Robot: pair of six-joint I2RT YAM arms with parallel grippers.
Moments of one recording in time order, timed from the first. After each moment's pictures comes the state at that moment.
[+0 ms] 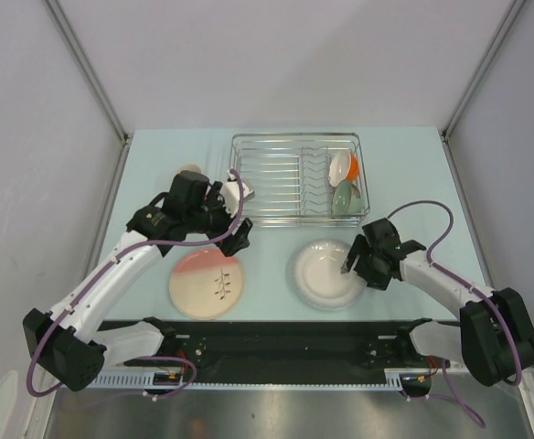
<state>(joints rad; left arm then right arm) -0.53 1.14 1.10 -0.71 0.34 0.30 0.39 1.21 0.58 -0.54 0.03 0.84</state>
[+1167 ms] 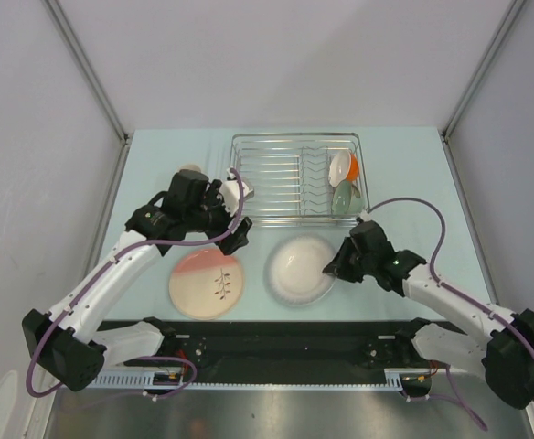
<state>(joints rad) -0.53 1.14 1.12 -0.72 0.32 0.32 0.58 1.04 0.55 -0.37 -0.10 0.94</state>
